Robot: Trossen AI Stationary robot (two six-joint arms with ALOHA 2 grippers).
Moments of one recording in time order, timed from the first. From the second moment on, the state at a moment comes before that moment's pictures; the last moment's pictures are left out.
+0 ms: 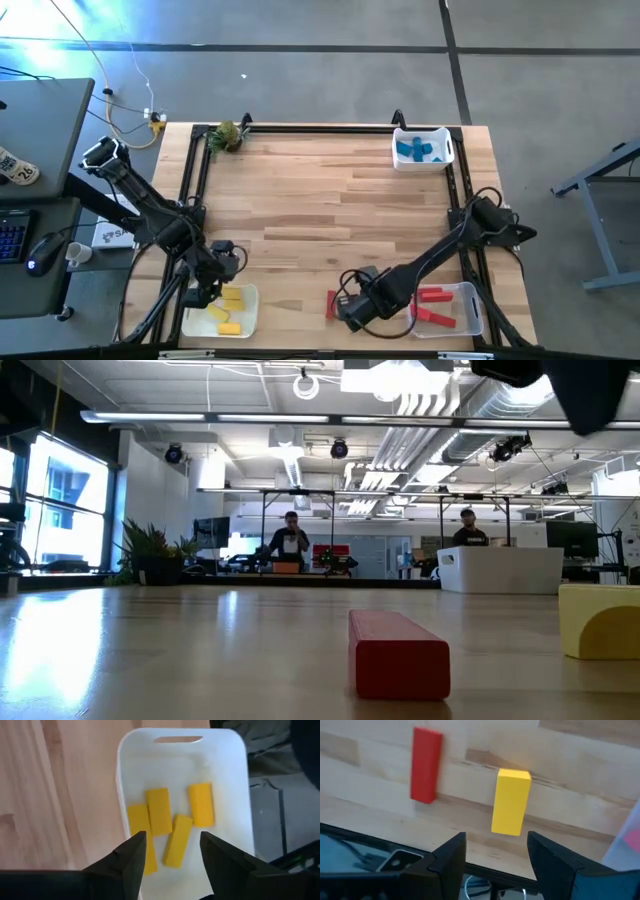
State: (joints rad) left arm -0.64 1.14 0.79 -0.74 0.14 -0.66; right arm 0.61 2.00 1.66 -0.99 -0.03 1.98
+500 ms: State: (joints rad) left arm -0.51 1.13 0.81 -0.76 0.14 -0.54; right arm 0.62 2.11 1.66 -0.97 -0.06 1.98
